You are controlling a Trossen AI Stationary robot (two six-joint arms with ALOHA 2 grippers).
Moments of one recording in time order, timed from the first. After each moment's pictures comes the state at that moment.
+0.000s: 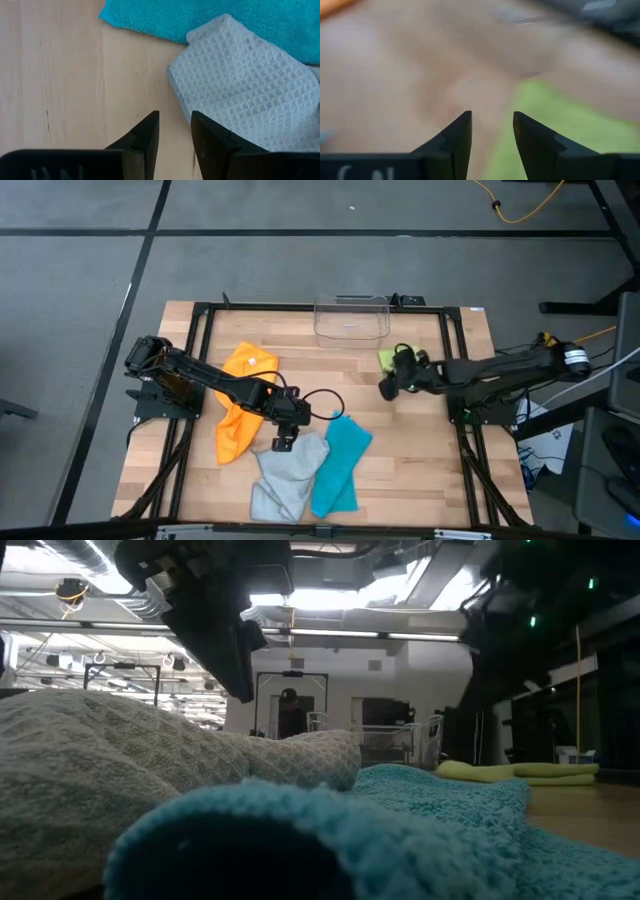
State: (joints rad) left arm -0.23 1.65 1.14 -0.59 -0.05 -0.18; right arm 0.02 1.09 0.57 -0.41 0.52 0.71
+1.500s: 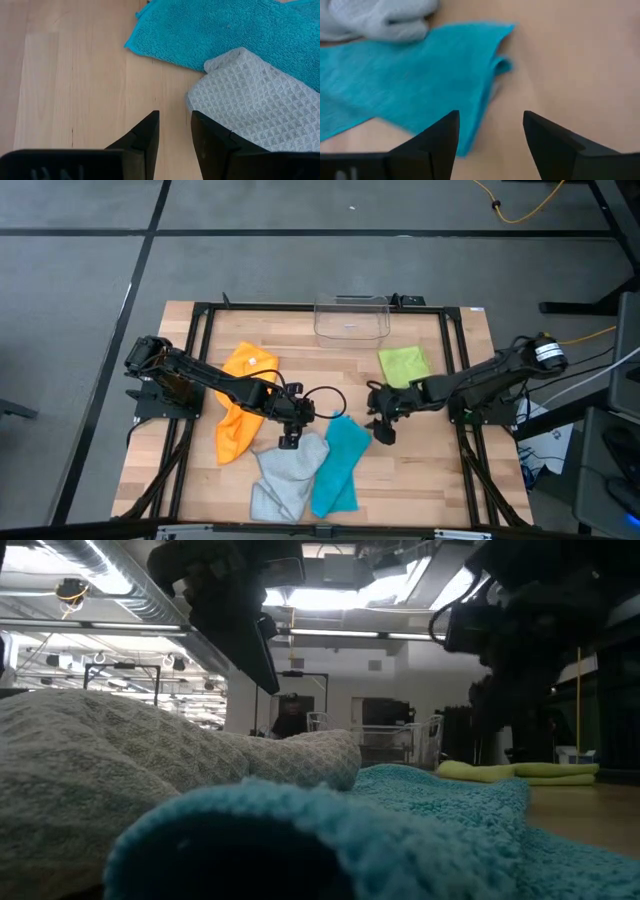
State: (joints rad) left arm -0.24 1.65 1.14 -0.51 -0.15 -0.18; right arm 0.20 1.38 0.60 -0.12 -0.03 0.52
